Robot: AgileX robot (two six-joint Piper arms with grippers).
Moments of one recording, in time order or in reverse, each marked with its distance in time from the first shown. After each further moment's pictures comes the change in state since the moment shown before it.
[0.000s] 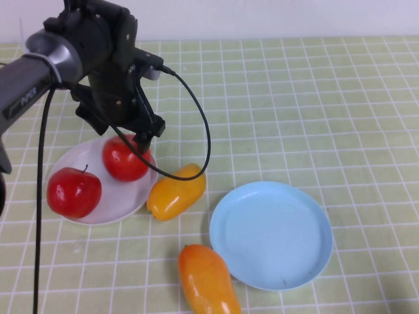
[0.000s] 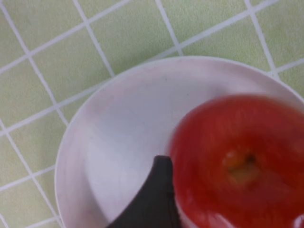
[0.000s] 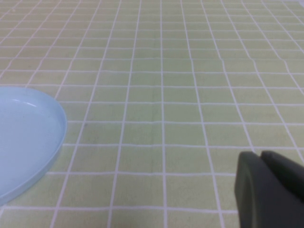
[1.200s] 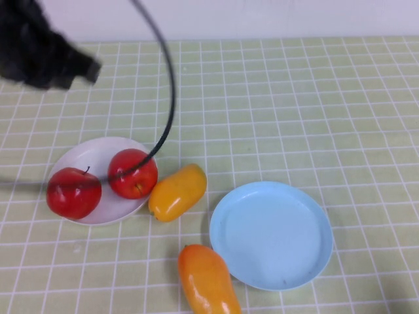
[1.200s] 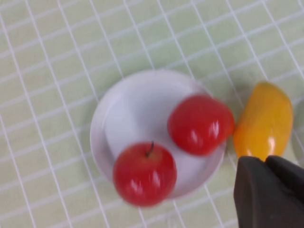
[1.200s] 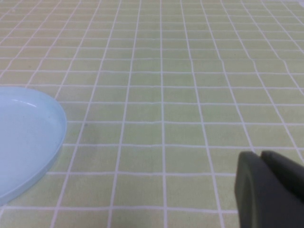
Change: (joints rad) right arm 0.000 0.000 0.000 0.000 0.000 0.000; left arm -0.006 -0.672 0.254 -0.082 -0.009 -0.038
